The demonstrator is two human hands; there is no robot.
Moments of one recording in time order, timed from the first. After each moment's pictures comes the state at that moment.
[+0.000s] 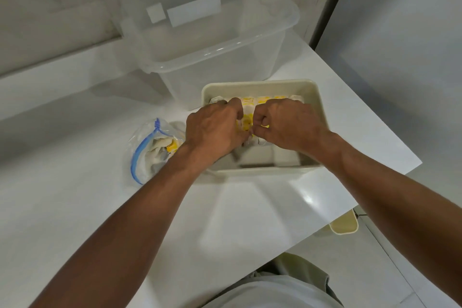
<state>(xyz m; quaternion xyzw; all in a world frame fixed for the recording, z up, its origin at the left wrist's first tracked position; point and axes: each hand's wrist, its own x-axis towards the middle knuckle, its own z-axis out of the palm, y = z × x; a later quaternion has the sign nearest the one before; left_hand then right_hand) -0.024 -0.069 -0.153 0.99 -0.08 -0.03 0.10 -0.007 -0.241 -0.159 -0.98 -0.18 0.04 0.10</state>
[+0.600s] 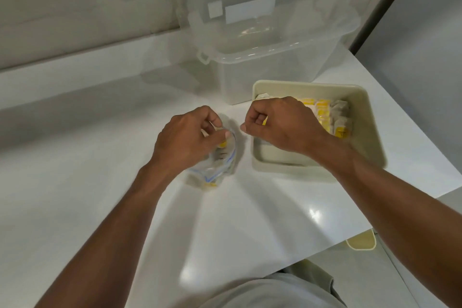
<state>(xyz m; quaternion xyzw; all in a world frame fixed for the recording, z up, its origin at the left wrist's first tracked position) -0.084 0.068 -0.146 0.95 0.07 -0.03 0.31 -0.031 -0.143 -0.132 -0.94 -0.23 0.06 0.24</state>
